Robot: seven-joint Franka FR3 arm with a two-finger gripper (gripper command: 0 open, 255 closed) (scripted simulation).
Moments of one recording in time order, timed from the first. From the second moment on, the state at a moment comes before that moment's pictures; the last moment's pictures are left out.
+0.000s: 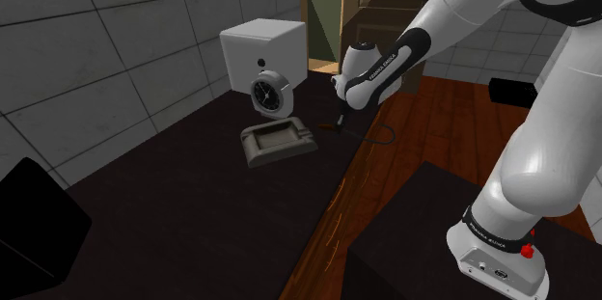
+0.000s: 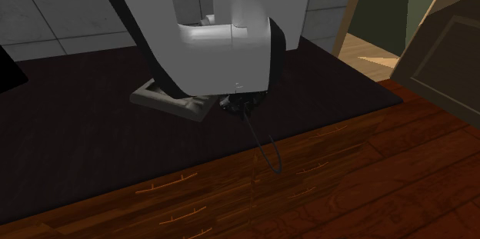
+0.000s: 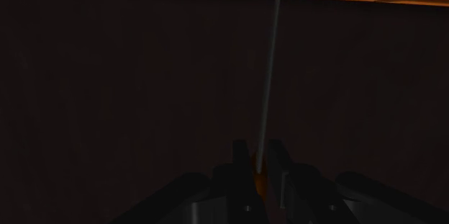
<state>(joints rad) 0.08 0.03 -0.15 -2.51 -0.08 2.75 -0.37</state>
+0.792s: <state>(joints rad) 0.08 -0.07 -0.15 -2.48 -0.09 2.62 -0.36</state>
